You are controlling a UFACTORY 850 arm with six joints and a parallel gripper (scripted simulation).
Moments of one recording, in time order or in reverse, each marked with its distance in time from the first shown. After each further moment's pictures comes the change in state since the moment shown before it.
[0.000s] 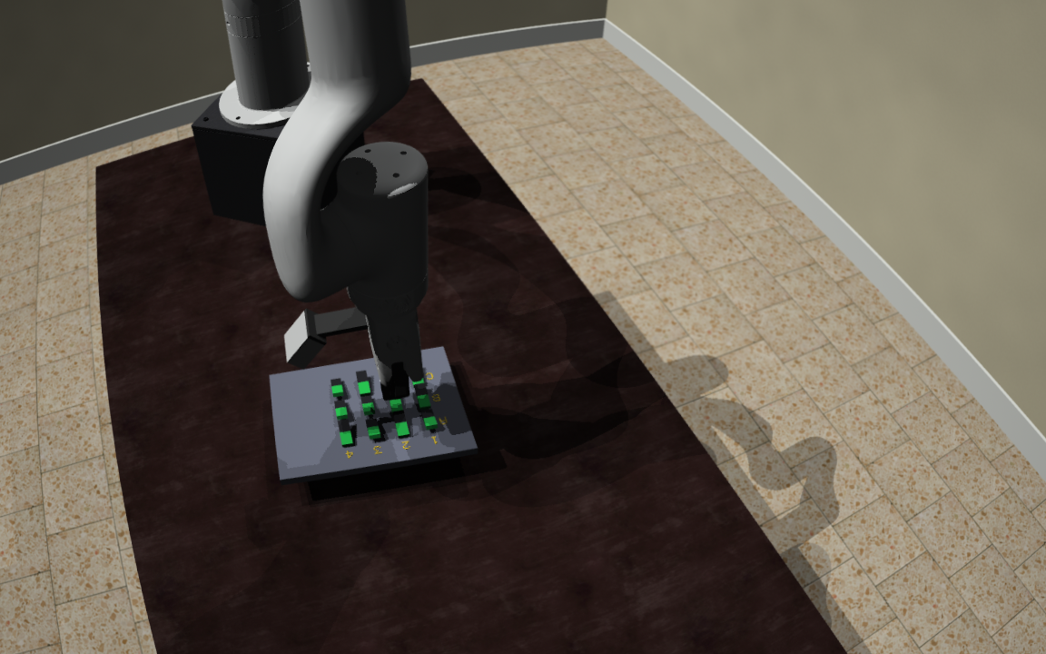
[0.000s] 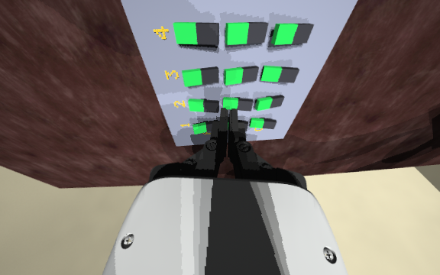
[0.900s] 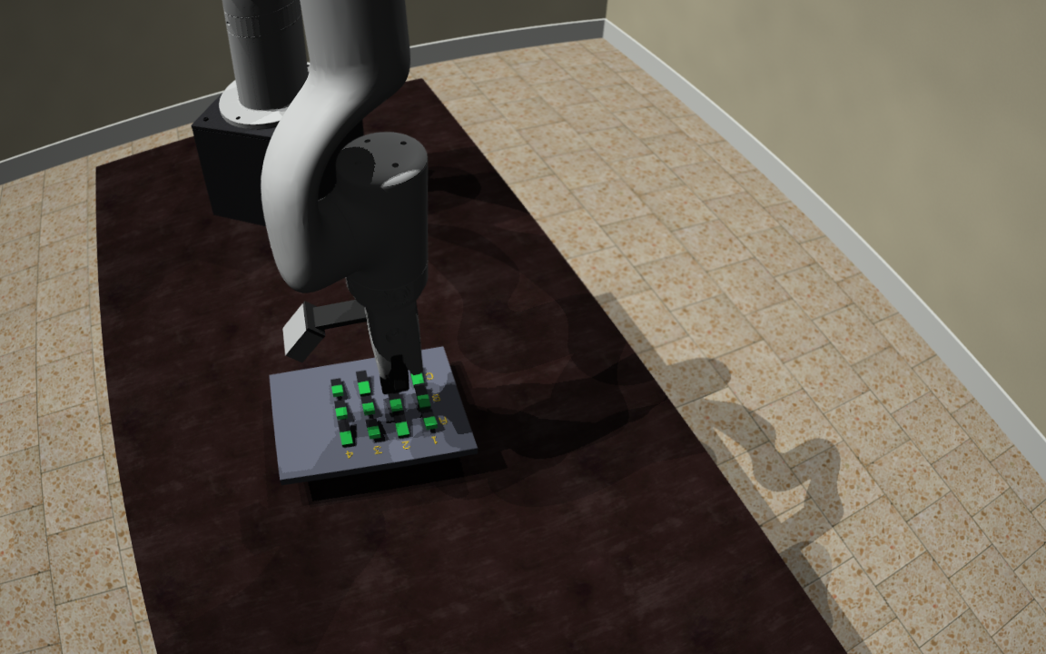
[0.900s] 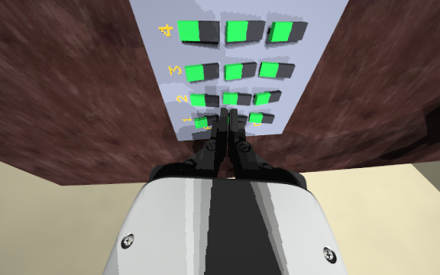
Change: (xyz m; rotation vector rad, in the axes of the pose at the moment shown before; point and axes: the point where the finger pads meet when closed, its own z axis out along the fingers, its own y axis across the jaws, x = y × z) arm 0.000 0.000 -0.011 0.000 0.000 0.000
